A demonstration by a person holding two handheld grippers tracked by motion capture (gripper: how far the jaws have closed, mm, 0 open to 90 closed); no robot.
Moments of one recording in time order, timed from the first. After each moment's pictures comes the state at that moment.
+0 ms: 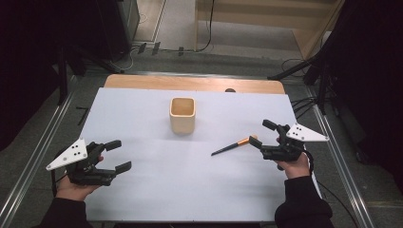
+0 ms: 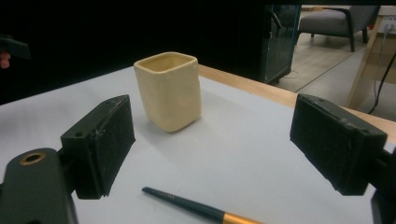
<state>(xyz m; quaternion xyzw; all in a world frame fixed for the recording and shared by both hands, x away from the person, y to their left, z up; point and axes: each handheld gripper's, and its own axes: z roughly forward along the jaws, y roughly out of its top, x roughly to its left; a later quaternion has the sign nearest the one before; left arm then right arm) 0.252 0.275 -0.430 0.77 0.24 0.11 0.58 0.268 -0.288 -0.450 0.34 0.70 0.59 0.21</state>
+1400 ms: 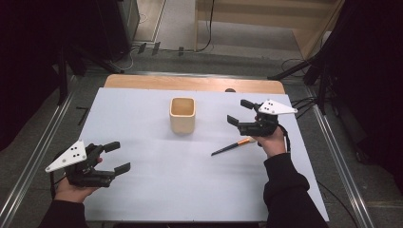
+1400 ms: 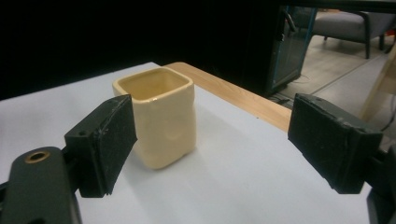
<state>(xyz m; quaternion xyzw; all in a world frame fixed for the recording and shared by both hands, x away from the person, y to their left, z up) 0.249 0.278 -0.433 0.77 0.25 0.12 0.58 0.344 -0.240 -0.438 0.32 0.72 0.58 0.21</state>
